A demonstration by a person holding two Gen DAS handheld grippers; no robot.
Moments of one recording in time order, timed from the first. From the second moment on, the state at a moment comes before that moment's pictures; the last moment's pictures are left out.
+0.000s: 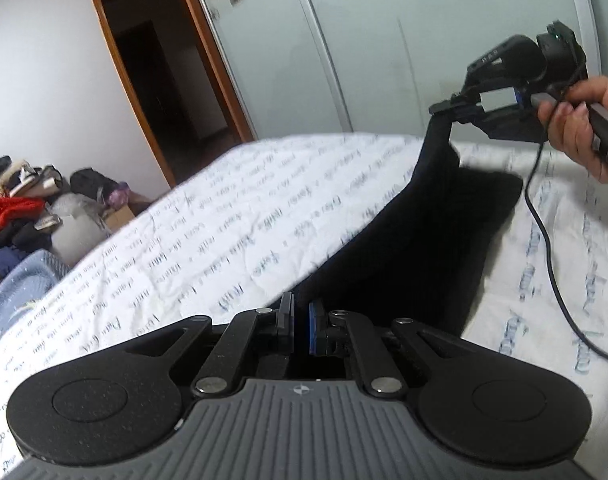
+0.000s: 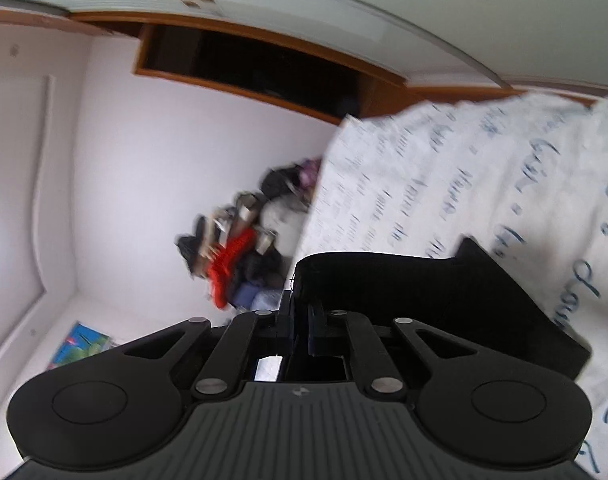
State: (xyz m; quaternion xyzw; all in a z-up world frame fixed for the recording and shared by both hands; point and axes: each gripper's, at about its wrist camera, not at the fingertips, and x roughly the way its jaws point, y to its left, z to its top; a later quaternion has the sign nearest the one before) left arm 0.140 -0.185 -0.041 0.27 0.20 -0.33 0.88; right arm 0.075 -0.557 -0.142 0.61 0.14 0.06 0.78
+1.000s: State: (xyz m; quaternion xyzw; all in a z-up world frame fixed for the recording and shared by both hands) left arm 0.117 -0.194 -0.076 0.30 0.23 -0.37 0.85; right arm 0.010 -0.565 -0.187 0.65 0.11 0.04 0.75
